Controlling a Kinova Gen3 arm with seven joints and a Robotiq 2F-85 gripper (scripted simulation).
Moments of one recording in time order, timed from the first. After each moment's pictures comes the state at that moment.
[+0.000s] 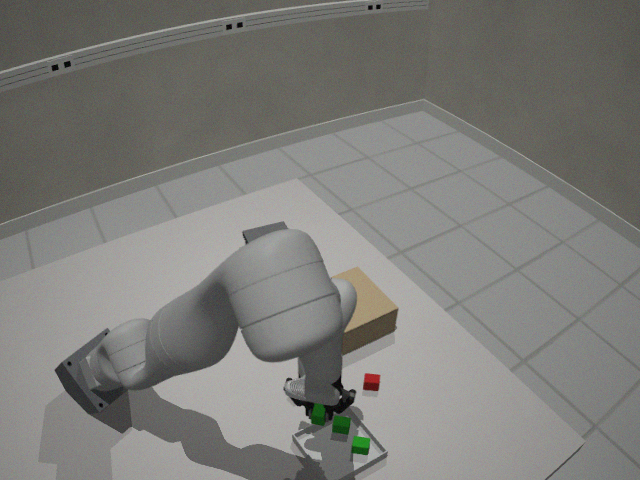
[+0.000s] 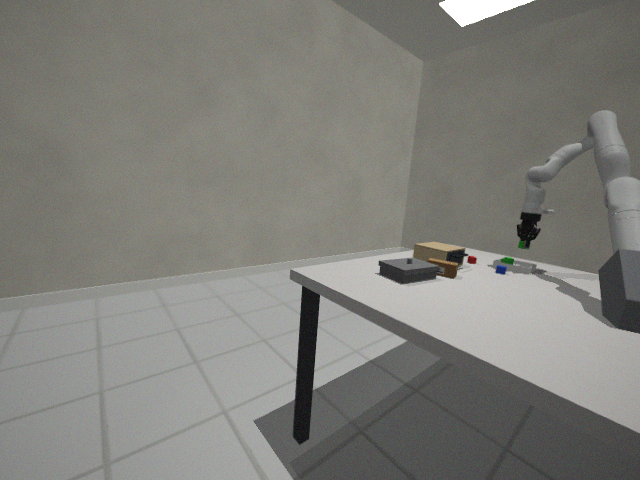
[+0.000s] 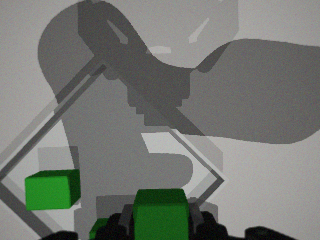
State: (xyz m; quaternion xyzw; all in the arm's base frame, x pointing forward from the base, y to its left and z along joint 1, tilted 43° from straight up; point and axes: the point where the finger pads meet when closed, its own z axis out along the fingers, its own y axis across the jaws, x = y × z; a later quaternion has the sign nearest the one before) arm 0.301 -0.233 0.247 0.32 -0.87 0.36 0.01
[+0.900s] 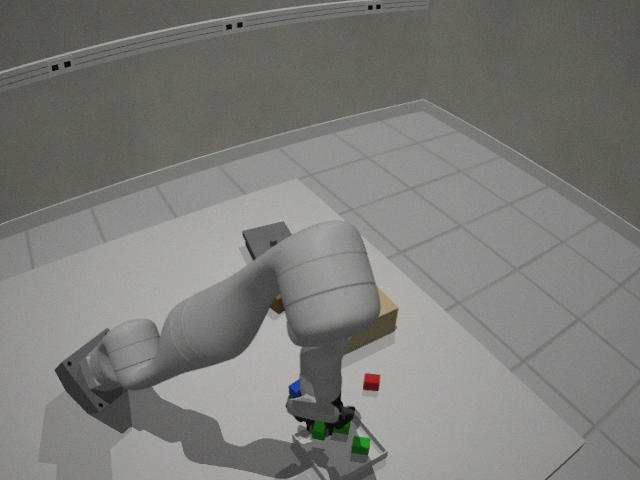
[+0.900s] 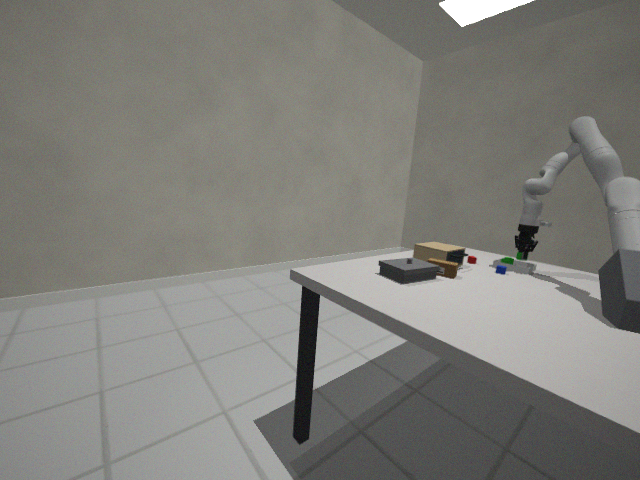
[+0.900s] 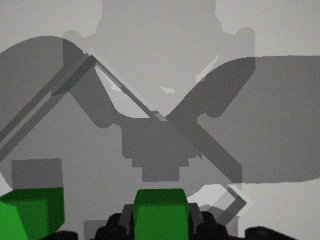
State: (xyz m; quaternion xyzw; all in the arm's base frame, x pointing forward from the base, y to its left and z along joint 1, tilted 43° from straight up) arm 0.311 -0.271 0.209 0.32 -0.87 0.37 0.02
